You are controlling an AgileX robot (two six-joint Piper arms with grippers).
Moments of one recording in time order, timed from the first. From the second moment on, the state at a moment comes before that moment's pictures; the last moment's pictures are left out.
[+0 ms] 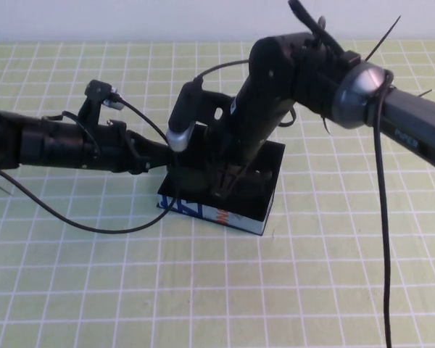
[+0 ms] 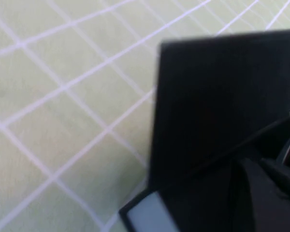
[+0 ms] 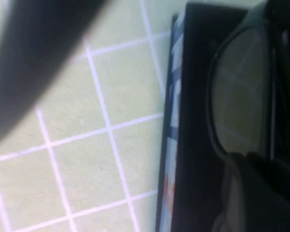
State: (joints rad) right arm 0.62 2.17 -1.96 0.24 1.05 -0.80; left arm -0.09 2.04 -1.28 -1.43 0.98 1.63
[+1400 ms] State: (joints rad) right arm 0.24 1.83 -1.18 0.50 0.53 -0.12; left arm -0.09 1.83 -1.28 -1.31 0.97 1.46
